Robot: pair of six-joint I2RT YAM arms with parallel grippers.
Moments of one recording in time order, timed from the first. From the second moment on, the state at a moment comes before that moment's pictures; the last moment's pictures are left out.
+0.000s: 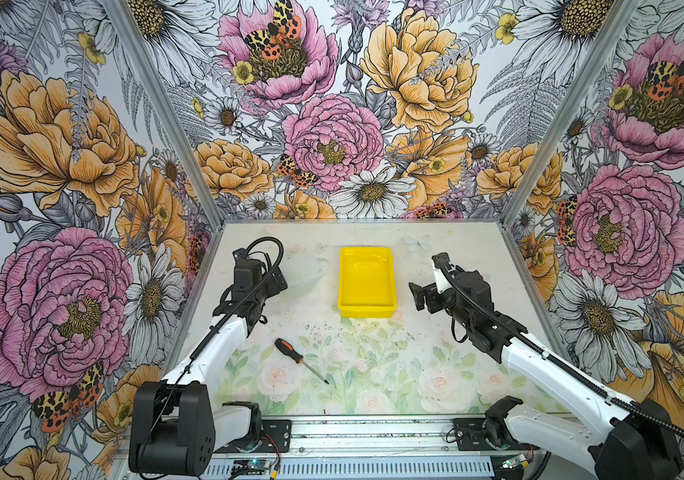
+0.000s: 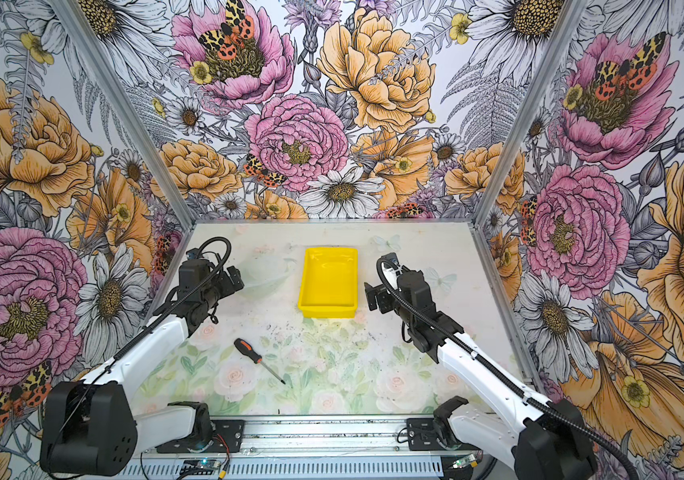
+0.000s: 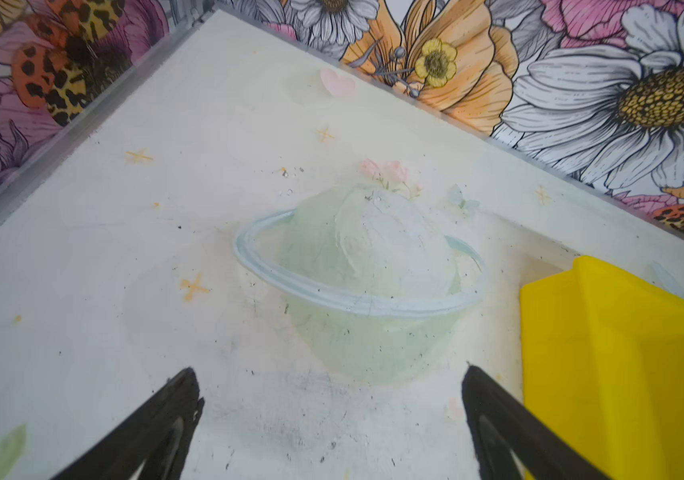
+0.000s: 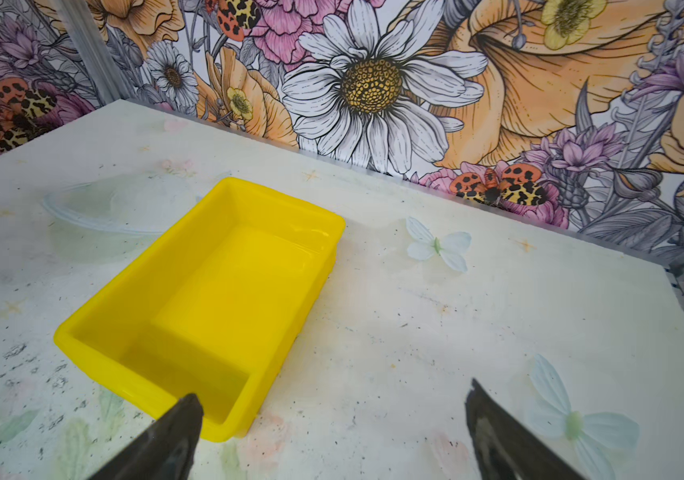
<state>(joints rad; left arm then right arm) -0.09 1.22 0.74 -0.18 -0.15 -0.45 0.49 1.08 0.71 -0.08 0.10 -0.02</state>
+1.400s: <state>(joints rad) -0.50 1.06 0.72 -0.82 -0.21 -1.14 0.93 1.27 0.90 -0.32 -0.18 -0.31</state>
